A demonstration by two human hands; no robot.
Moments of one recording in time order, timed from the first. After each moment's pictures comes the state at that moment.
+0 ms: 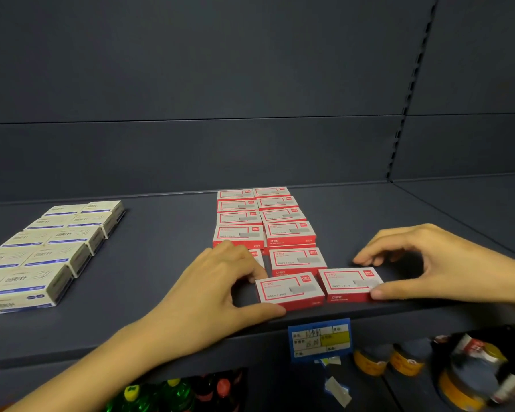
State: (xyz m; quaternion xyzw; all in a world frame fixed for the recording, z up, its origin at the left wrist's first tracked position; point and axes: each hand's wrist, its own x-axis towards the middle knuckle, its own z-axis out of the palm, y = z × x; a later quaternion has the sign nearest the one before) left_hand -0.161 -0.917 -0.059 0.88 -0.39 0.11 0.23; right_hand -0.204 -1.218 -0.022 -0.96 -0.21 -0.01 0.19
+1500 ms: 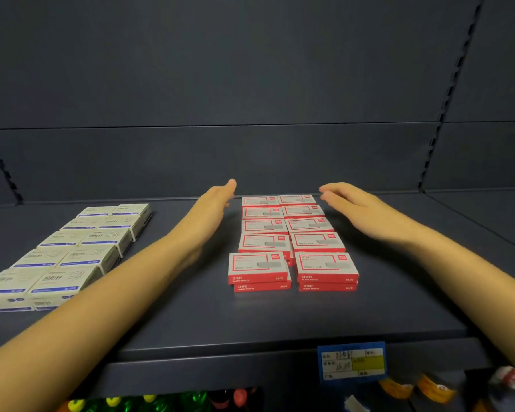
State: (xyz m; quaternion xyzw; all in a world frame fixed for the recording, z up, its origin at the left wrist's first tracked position) left_hand -0.058 -0.906 -0.036 0.80 -0.10 0.03 0.59; right_hand -0.086 -1.159 -0.027 -0.93 -0.10 -0.10 0.34
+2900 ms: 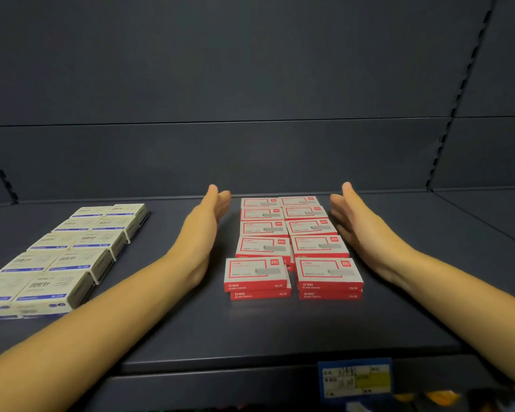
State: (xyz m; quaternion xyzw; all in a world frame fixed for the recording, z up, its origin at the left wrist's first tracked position) left_hand -0.072 -0.913 -0.047 0.70 -0.05 0.01 0.71; right_hand -0.091 -1.140 -0.053 -0.77 0.01 -0.02 0.64
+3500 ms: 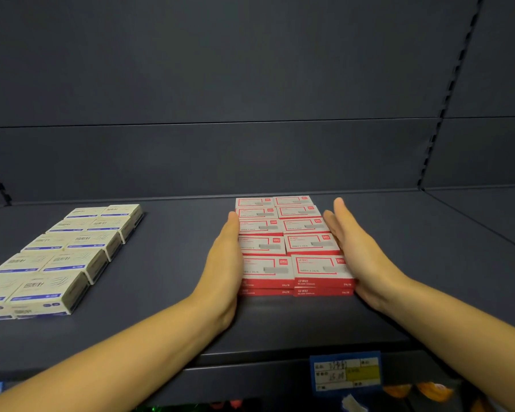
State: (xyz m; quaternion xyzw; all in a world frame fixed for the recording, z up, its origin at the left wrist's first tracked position) left_hand -0.109 -0.952 -0.074 0.66 -0.07 -0.03 0.75; right_hand -0.125 -1.121 -0.059 -0.70 0.02 0.05 0.71
